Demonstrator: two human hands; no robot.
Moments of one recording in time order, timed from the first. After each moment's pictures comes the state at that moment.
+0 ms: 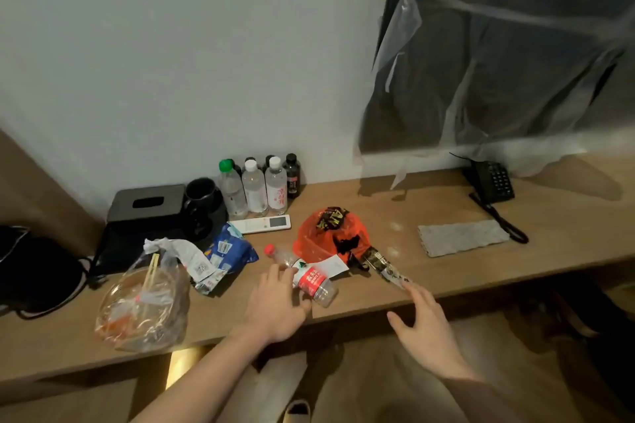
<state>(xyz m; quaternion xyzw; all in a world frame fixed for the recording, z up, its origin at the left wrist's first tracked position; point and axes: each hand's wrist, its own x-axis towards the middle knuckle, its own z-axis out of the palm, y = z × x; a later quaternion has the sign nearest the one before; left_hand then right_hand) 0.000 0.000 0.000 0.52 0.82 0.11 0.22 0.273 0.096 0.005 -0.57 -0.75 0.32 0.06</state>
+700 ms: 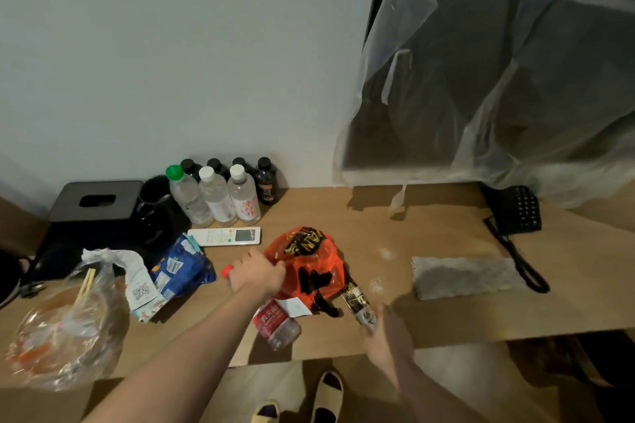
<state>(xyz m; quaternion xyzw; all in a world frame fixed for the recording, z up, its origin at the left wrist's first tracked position) -0.025 0.196 -0.058 0.22 0.93 0.05 0.27 0.245 0.262 -0.130 -0.59 -0.75 0.28 -0.10</state>
